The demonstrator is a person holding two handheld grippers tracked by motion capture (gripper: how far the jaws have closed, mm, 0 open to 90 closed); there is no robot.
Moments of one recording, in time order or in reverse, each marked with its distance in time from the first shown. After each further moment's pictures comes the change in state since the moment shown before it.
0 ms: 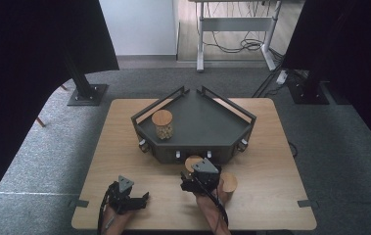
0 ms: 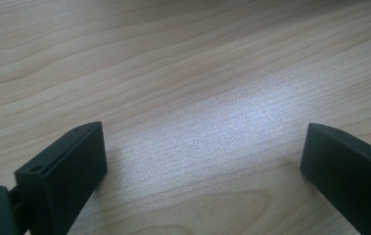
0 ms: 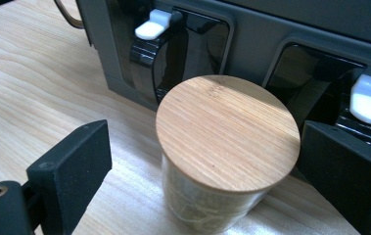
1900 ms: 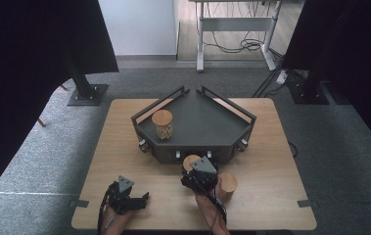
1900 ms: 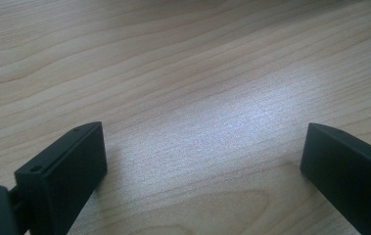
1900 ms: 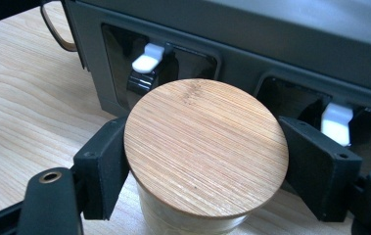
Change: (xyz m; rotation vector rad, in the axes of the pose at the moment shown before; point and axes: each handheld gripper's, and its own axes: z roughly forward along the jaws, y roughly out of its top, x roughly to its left) left arm 0.001 0.000 0.000 0.000 -0.002 0.003; right arm 0.015 0.007 -0.010 -0.041 -0.060 0.008
